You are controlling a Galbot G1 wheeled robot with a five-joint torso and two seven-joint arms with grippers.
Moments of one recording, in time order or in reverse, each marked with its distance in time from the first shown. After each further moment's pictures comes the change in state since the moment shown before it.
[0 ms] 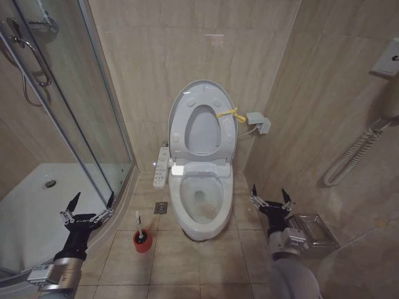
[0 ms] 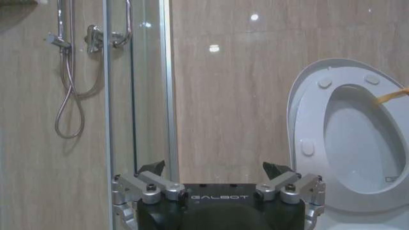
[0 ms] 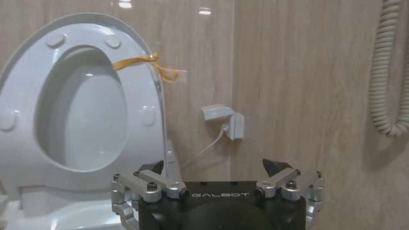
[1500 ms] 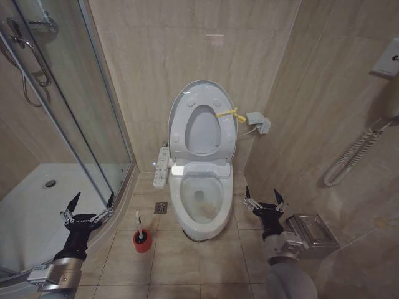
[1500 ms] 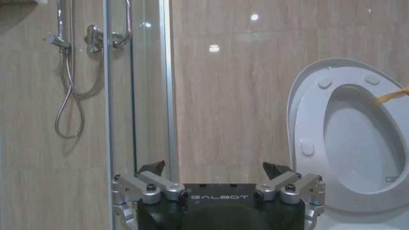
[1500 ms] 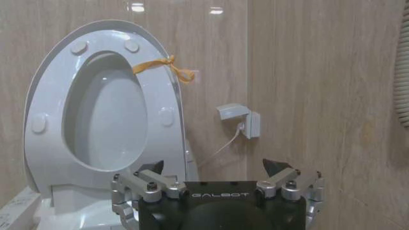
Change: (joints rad) left arm 0.000 0.000 0.000 0.000 0.000 0.000 0.000; right arm -0.017 0.016 -0.019 0.015 0.002 0.009 -0.047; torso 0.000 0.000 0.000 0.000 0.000
